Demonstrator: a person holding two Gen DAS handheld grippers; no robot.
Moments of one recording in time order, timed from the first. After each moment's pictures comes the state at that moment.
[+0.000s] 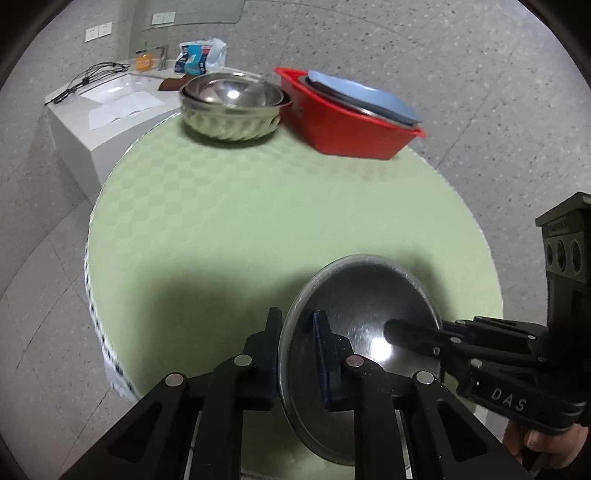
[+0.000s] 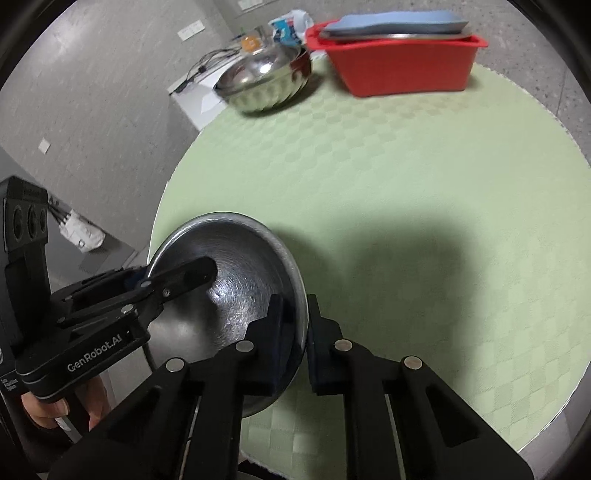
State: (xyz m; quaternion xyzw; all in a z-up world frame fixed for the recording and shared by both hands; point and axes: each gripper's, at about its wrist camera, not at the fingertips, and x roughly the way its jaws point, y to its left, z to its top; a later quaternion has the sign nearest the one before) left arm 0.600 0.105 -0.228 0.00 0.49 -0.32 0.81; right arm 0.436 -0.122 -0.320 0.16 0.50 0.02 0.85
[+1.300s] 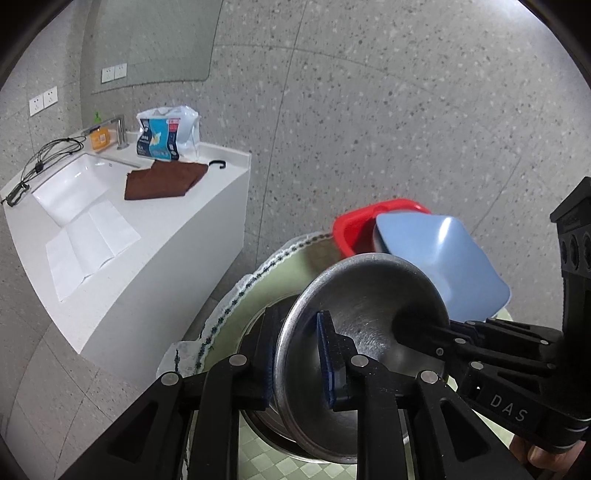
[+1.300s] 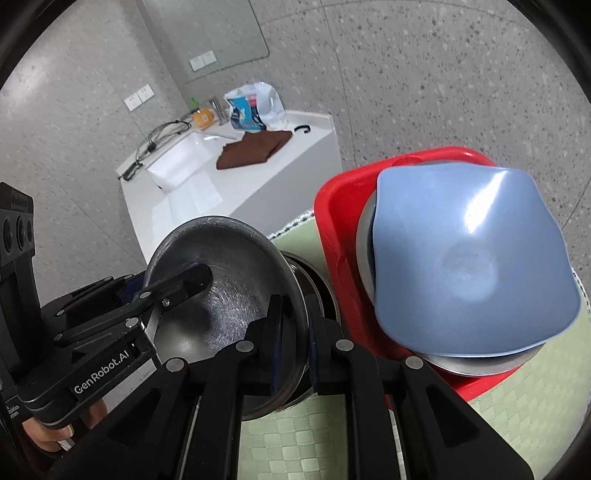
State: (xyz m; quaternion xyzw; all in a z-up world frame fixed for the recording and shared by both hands) left arm 0.921 0.049 -0.194 0.05 0.42 -0.38 0.82; right arm 0.695 -0.143 -0.246 0.16 0.43 -0.10 0.88
